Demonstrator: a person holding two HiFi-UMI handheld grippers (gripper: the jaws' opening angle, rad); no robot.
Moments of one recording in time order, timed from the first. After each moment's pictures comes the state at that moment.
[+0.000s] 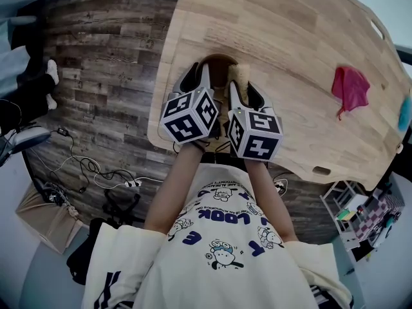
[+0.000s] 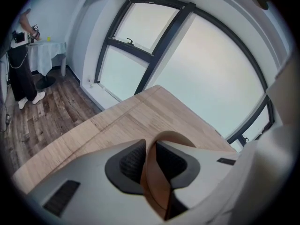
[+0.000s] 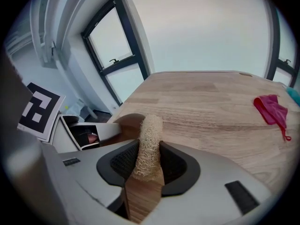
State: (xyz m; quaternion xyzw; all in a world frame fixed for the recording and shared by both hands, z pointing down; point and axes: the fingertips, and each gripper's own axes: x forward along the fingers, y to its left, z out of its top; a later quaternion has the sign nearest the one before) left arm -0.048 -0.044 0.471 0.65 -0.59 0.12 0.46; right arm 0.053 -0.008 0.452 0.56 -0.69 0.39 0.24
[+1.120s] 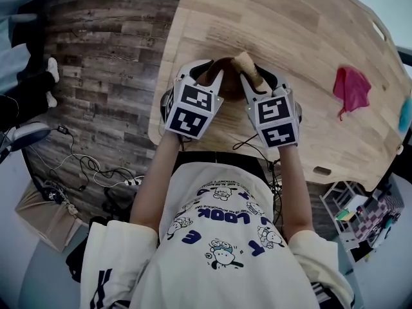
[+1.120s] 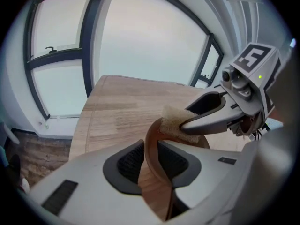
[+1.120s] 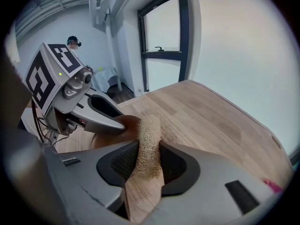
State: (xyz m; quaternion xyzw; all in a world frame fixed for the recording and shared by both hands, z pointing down) left arm -0.006 -0.039 0.462 0.83 -0.35 0.34 0.28; right arm 0.054 -0.037 0.442 0.38 -0.81 0.21 0.39
